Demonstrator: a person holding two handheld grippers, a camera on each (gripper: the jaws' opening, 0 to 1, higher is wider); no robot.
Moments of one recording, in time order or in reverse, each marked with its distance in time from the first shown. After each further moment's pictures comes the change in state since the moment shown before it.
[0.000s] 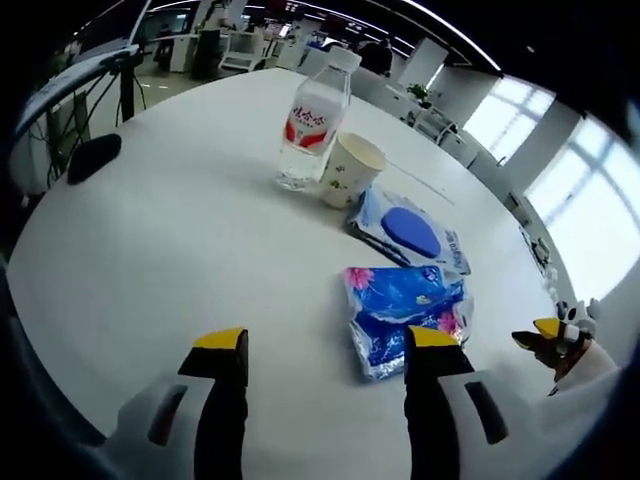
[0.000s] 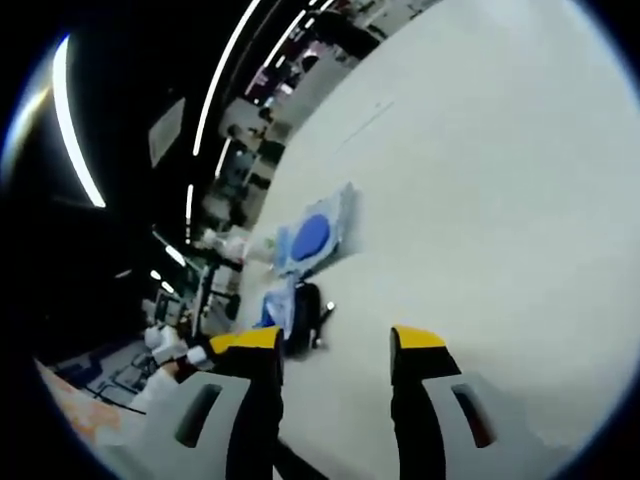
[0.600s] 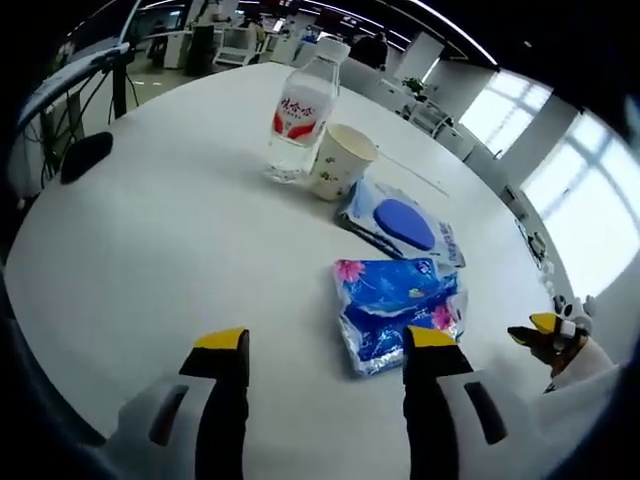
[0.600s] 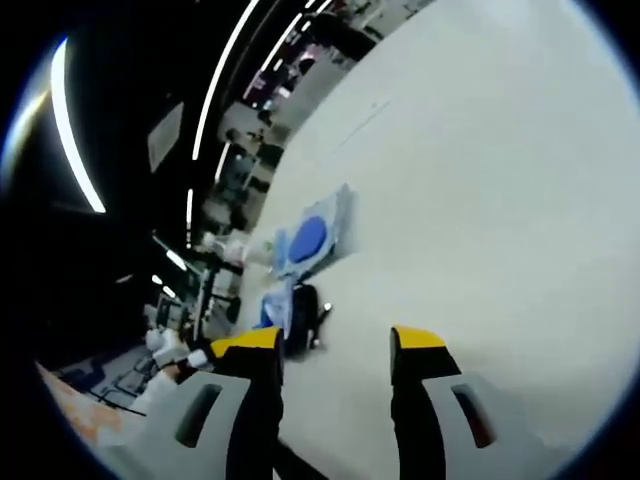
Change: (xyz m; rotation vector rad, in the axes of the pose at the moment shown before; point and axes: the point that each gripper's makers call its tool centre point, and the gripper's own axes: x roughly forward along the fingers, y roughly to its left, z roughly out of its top) left arm 0.003 -0.010 -0.007 0.007 0.029 -0.021; right arm -0.002 -0.006 -0.001 0.022 -0.006 -0.001
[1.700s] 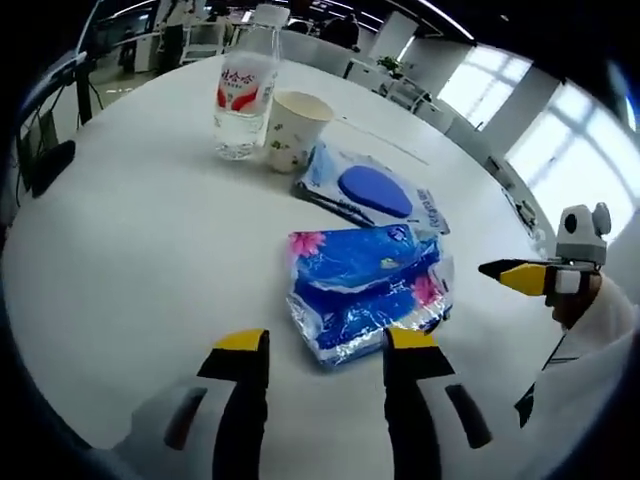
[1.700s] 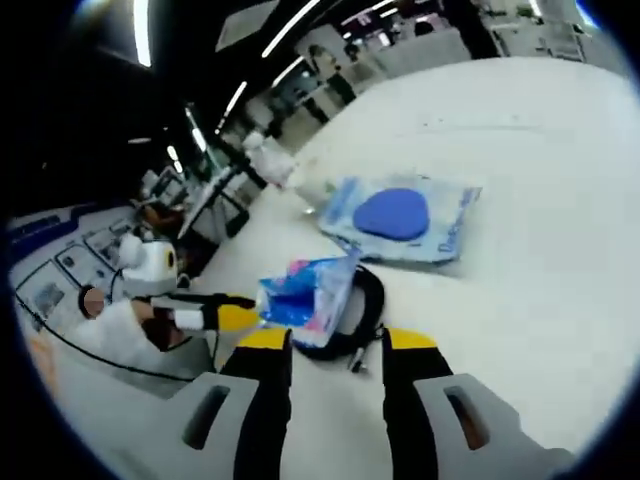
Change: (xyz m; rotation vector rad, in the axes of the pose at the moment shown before) left arm 0.023 -0.031 -0.026 0.100 0.080 -0.053; right arm 0.097 0.077 -0.030 -0.555 0.275 0.040
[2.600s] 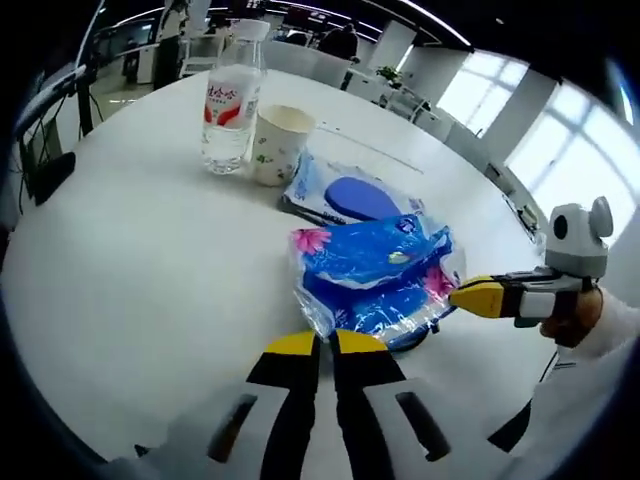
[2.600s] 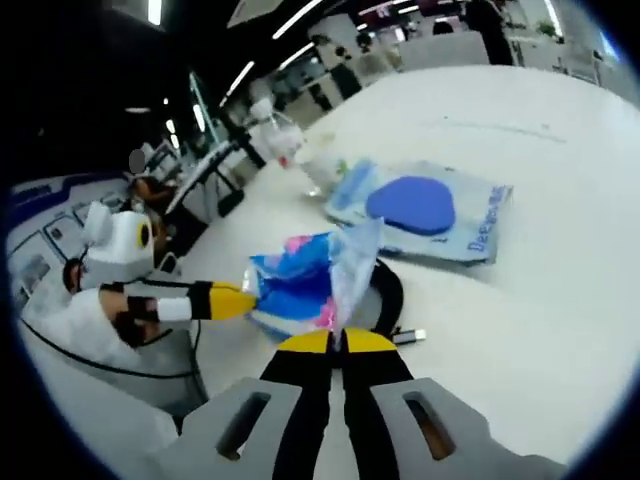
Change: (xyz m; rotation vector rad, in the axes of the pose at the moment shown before) left arm 0.000 -0.022 0.013 0.035 -0.072 0.012; right arm 0.014 0.000 -0.008 -0.049 0.011 -0.055
